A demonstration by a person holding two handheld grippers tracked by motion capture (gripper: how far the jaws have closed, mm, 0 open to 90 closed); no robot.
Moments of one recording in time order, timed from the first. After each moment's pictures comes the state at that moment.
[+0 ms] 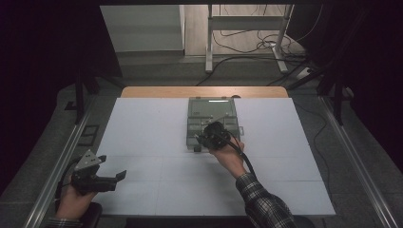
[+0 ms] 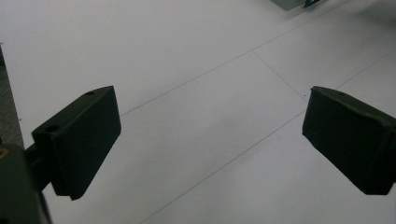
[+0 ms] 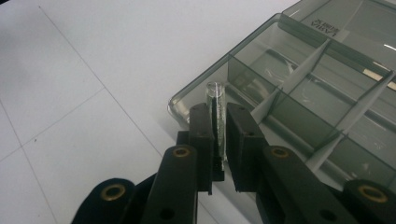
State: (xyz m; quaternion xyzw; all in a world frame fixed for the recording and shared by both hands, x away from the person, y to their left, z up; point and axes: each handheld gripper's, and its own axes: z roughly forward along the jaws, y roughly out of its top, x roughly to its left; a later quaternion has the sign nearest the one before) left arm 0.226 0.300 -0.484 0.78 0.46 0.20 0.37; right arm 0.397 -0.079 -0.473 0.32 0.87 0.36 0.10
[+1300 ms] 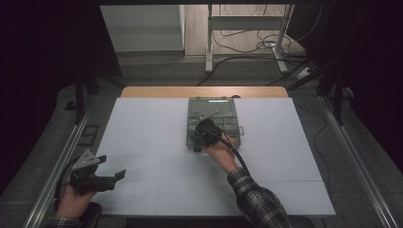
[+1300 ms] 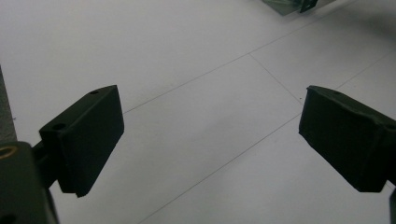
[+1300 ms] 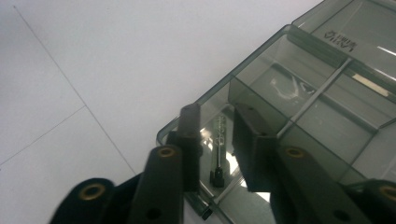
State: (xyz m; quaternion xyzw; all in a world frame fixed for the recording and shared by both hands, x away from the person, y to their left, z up) left arm 0.227 0.303 -0.484 0.78 0.47 0.19 0.38; right arm 0.415 -0.053 -0.487 0.32 0.87 0.35 0.11
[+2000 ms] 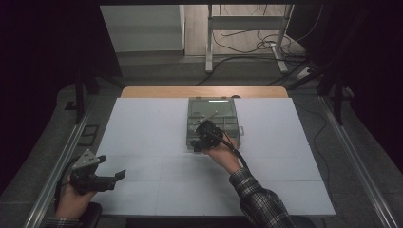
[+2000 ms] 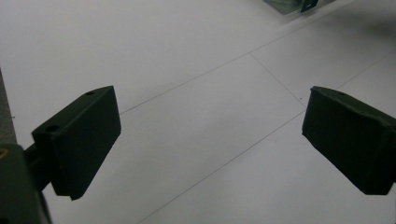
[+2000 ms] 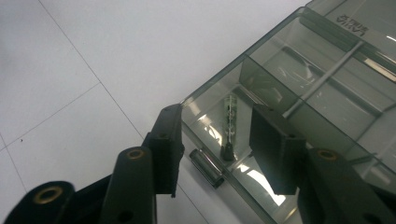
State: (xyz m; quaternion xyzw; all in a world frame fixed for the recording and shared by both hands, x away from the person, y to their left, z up) left arm 0.227 0.303 -0.484 0.78 0.47 0.18 0.38; right arm 0.405 -0.057 -0.478 0.30 0.89 0.32 0.10
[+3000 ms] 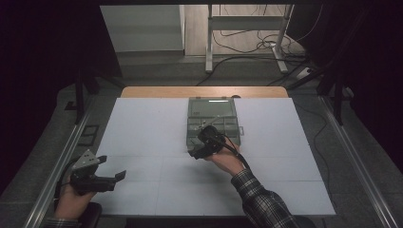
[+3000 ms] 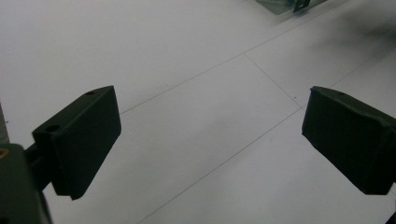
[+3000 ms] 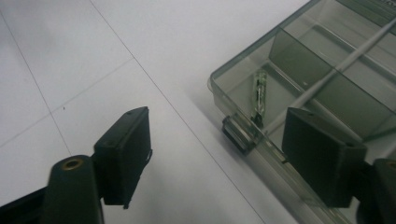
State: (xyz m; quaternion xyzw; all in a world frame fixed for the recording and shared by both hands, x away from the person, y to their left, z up) left arm 0.227 0.303 -0.484 0.78 0.46 0.18 0.38; right arm 0.386 -0.065 -0.476 0.29 0.90 0.32 0.06
